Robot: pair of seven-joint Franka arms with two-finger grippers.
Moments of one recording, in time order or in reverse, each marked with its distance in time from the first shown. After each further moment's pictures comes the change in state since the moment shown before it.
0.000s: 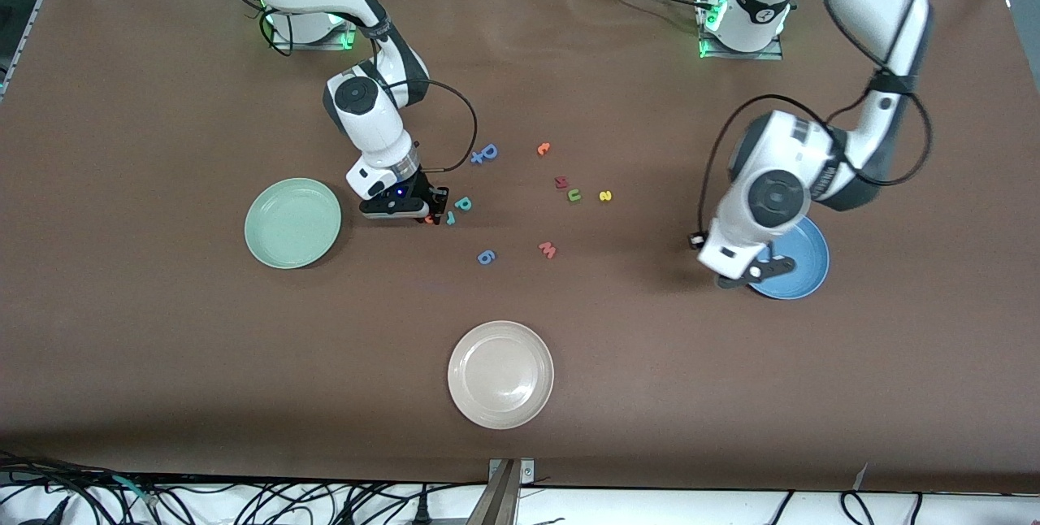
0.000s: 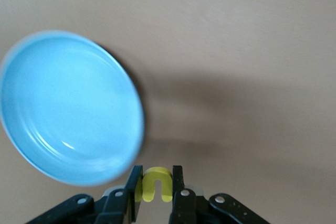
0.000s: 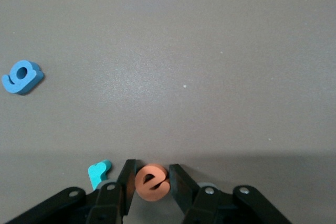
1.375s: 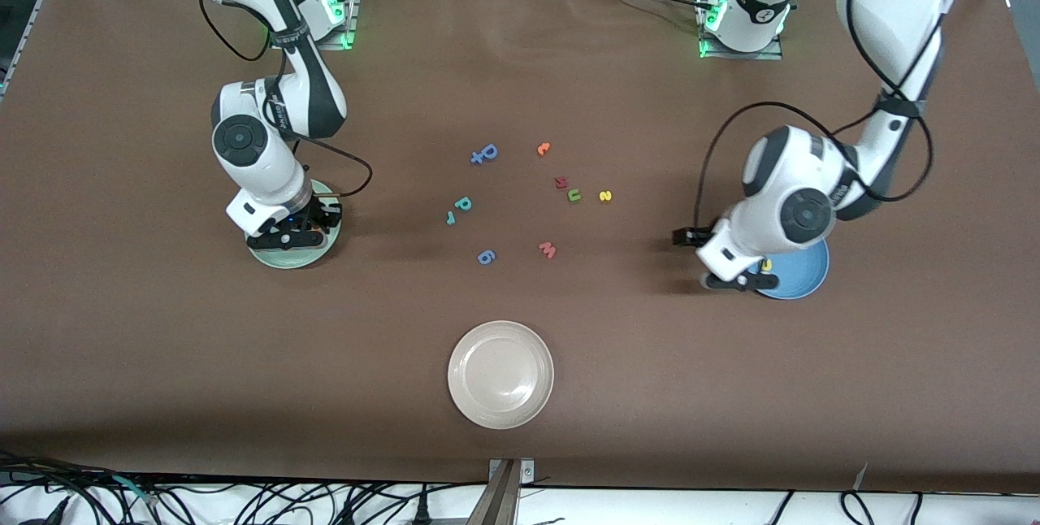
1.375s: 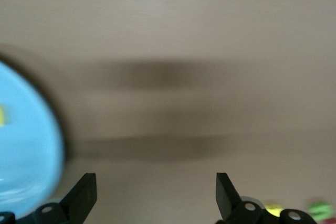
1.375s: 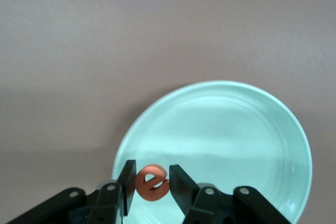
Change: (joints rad) left arm 0.150 0.032 -0.258 -0.091 -0.102 0.175 0.104; right arm -0.013 -0.142 -0.327 0.072 -0.001 -0.546 -0.449
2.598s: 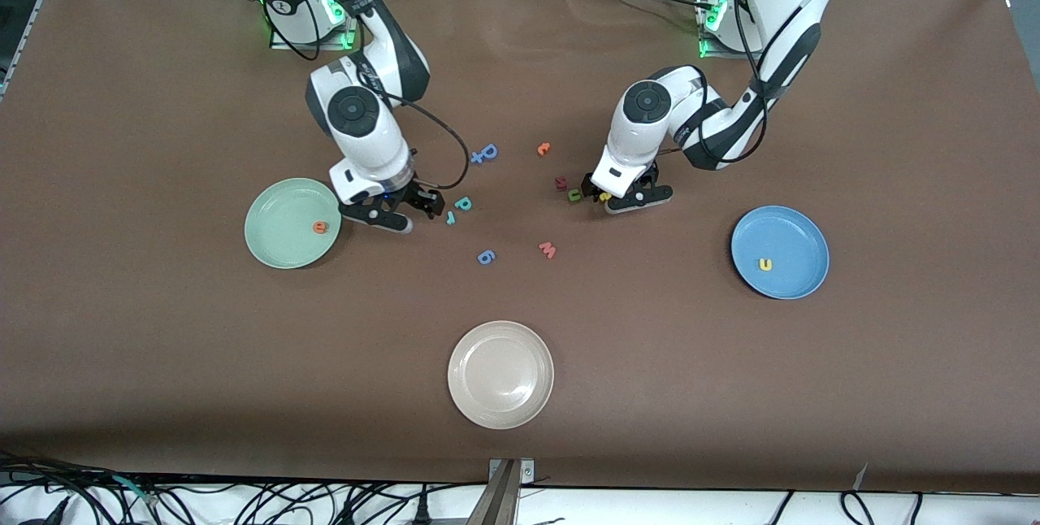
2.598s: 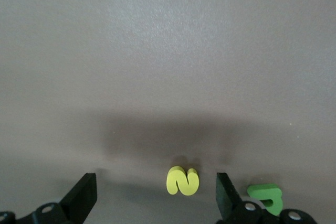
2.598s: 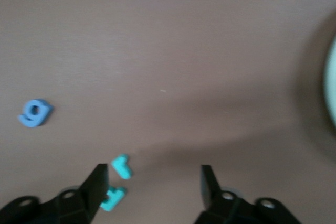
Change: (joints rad) left arm -0.124 0.027 -0.136 -0.292 0.421 0.355 -0.834; right arm 0.035 0.068 0.291 0.182 0.003 -0.022 0.674
